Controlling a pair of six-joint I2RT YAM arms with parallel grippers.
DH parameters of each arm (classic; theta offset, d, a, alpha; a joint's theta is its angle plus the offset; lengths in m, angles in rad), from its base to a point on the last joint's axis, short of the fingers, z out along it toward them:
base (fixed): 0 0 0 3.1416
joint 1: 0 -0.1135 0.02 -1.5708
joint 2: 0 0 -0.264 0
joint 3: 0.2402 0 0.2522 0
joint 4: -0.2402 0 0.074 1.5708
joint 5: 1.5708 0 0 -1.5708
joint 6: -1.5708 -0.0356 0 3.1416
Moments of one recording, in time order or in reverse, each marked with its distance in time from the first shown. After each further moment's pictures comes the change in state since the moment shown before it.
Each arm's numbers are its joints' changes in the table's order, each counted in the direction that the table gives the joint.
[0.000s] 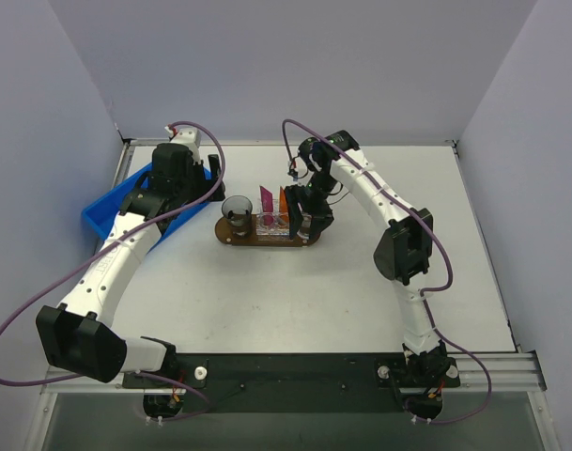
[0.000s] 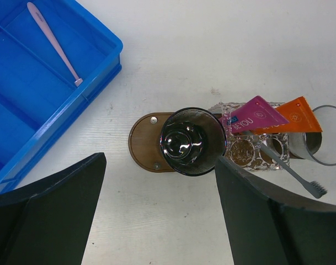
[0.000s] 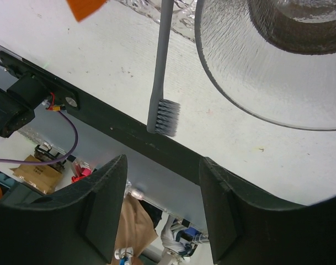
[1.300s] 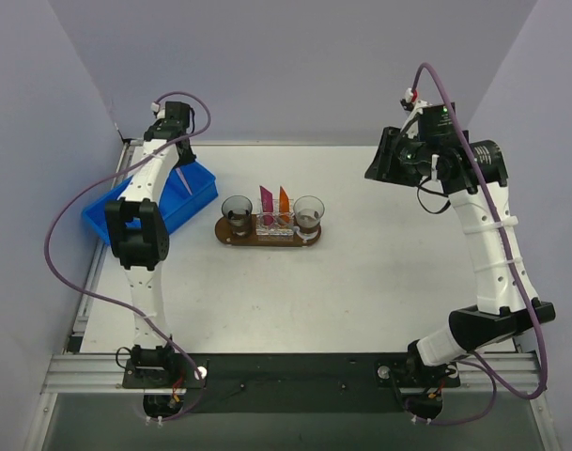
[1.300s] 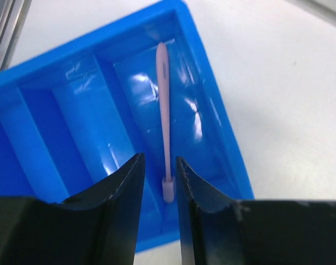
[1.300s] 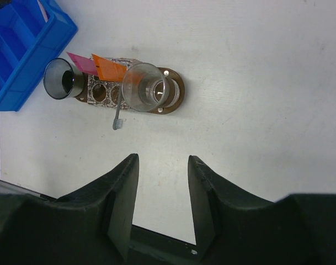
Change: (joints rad) left arm -0.204 -0.839 0.766 -0.251 -0.295 0.119; right arm 0.269 0.712 -0.283 0.364 0.312 -0.063
